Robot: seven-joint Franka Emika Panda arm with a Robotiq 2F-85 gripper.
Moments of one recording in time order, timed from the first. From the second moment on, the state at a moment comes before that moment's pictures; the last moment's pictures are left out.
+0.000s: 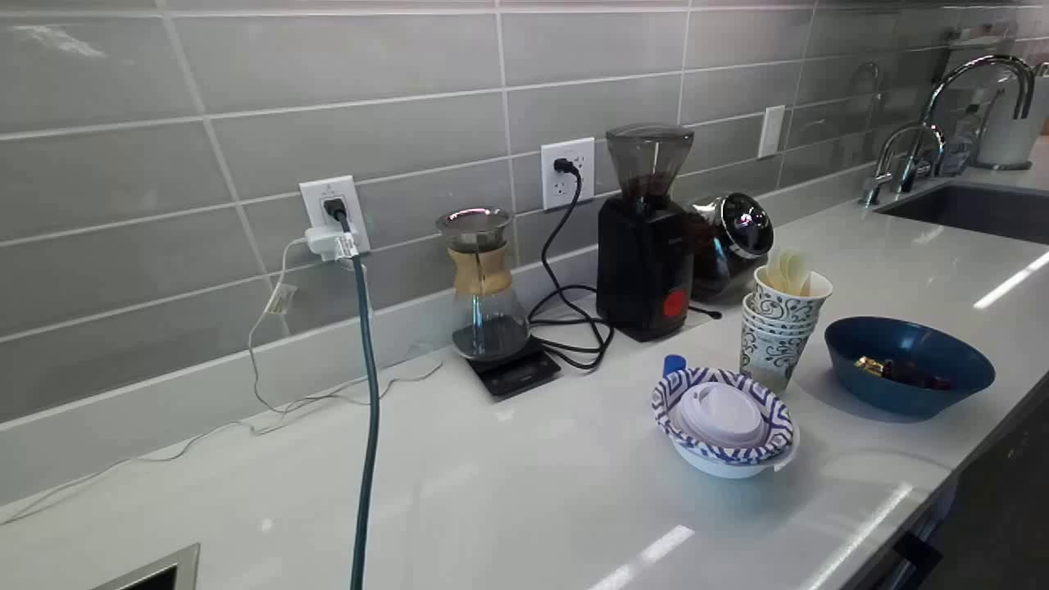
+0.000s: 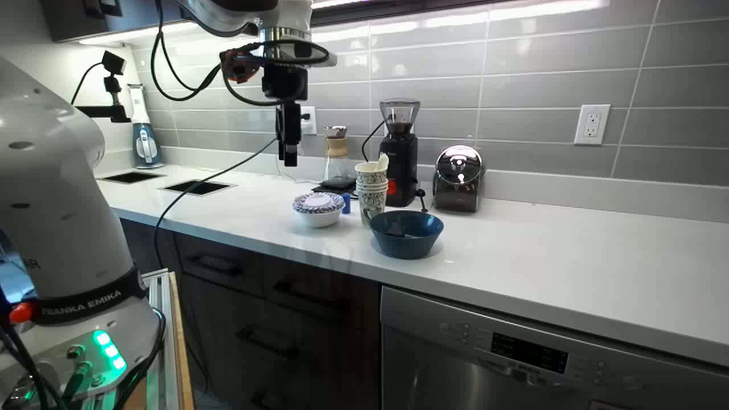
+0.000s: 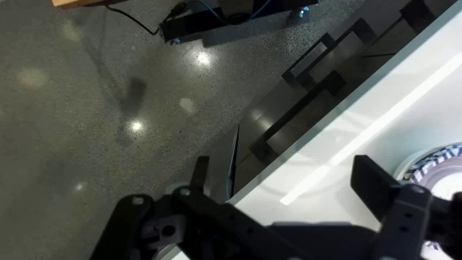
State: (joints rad) arm -0.07 -0.64 0.06 -2.64 -0.02 1.91 0.22
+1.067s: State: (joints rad) arm 0.10 -0.61 0.19 -2.57 0.06 1.90 0.26
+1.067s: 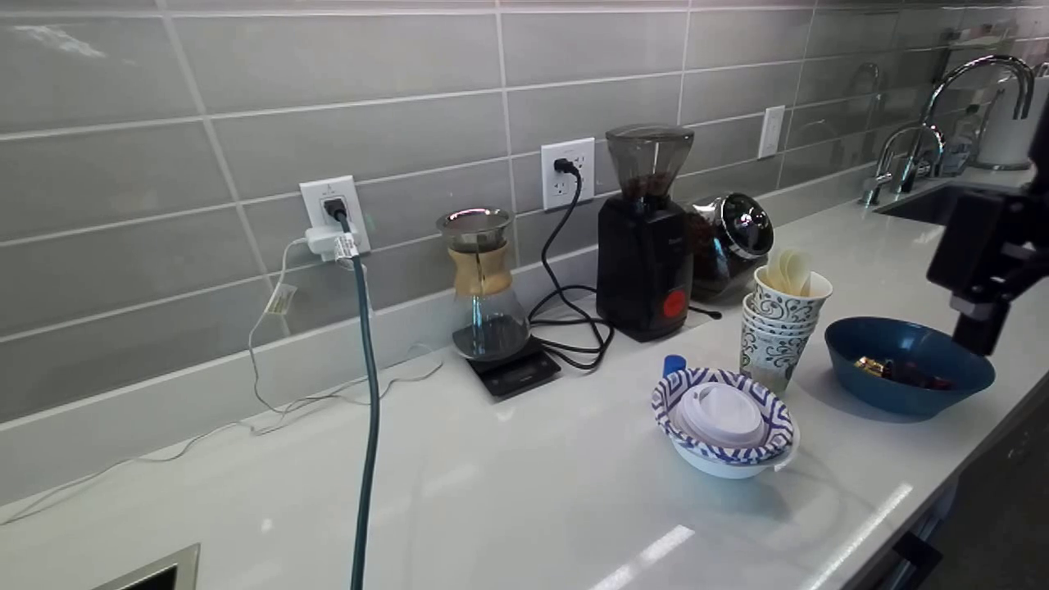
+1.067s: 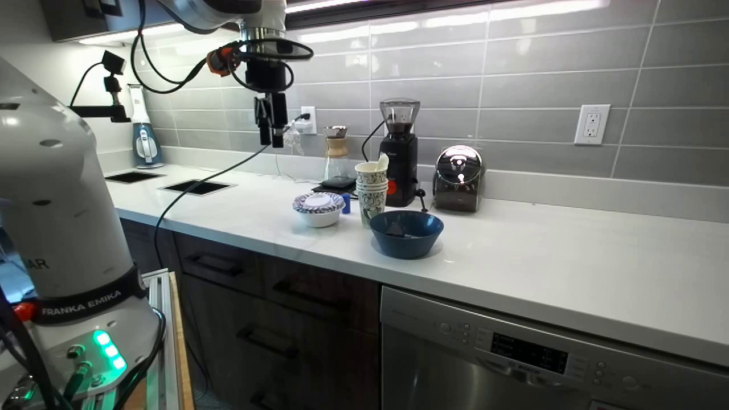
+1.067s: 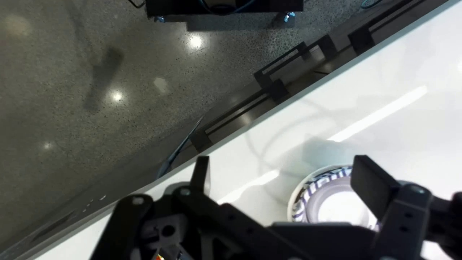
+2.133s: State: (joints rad) arm 0.19 0.01 0.36 -2.05 -0.01 1.92 0.57
